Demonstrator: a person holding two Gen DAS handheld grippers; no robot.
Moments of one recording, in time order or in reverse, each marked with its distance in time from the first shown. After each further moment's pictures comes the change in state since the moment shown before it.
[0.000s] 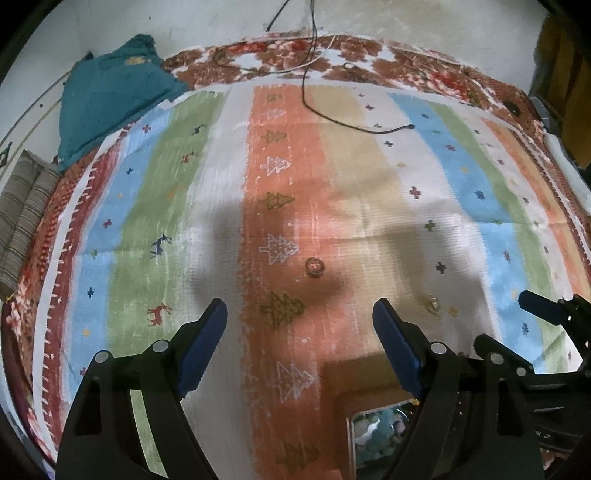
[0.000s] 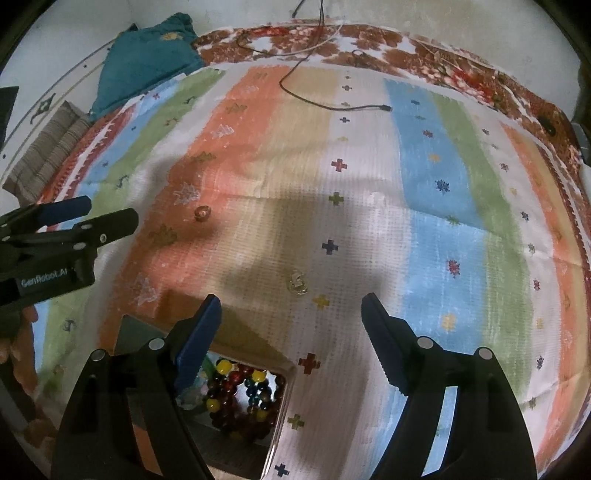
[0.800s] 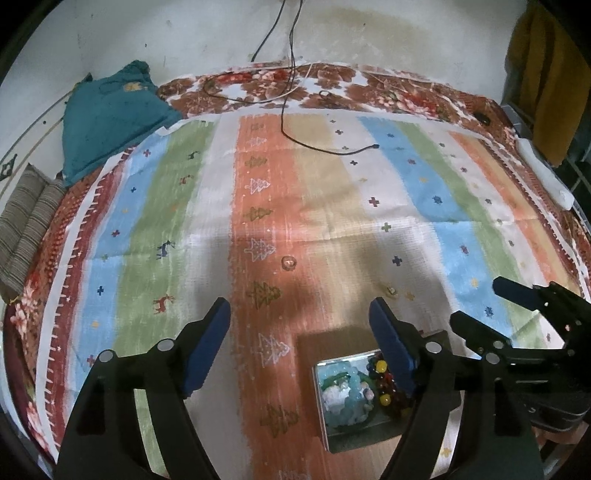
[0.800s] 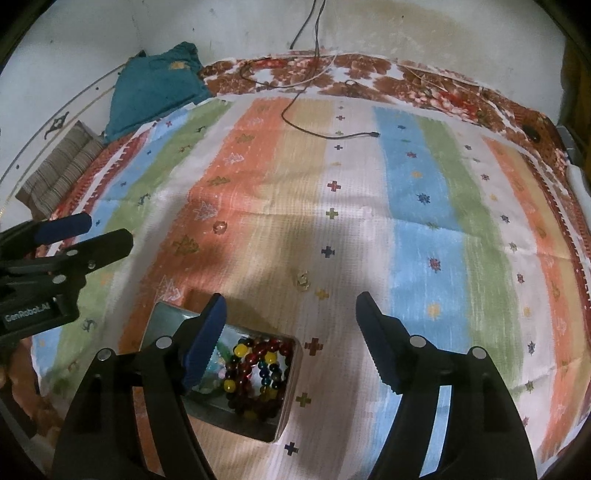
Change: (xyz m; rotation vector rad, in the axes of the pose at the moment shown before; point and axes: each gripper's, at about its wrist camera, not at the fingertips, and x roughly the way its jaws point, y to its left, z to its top) left arm -0.062 -0.016 -0.030 0.036 -0.104 -0.044; right arm -0.048 0.003 -0.022 0.025 -0.126 0.014
